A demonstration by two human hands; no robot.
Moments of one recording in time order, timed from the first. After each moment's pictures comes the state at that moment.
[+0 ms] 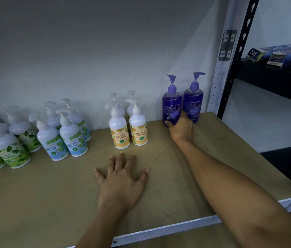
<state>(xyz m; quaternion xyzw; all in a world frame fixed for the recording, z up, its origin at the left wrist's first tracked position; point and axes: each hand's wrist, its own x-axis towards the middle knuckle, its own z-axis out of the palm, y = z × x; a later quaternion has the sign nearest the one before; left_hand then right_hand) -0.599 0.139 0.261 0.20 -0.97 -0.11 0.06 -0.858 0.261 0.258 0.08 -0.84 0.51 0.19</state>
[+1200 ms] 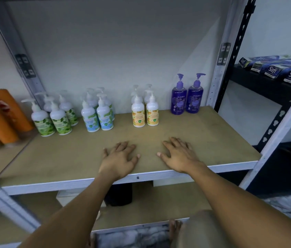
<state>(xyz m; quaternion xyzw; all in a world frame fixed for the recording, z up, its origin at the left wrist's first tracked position) -0.497 0.097 0.270 0.15 -0.98 -0.12 0.03 -0.619 0.316 0.267 0.29 -0.95 0.08 -0.04</state>
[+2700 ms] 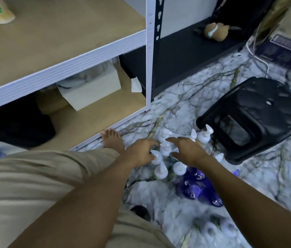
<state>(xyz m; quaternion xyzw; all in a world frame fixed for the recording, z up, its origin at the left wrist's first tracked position) -0.425 0.451 0.062 -0.14 -0.91 -0.23 -0.31 -0.410 0.667 0.042 0.12 -0.95 0.16 -0.23</state>
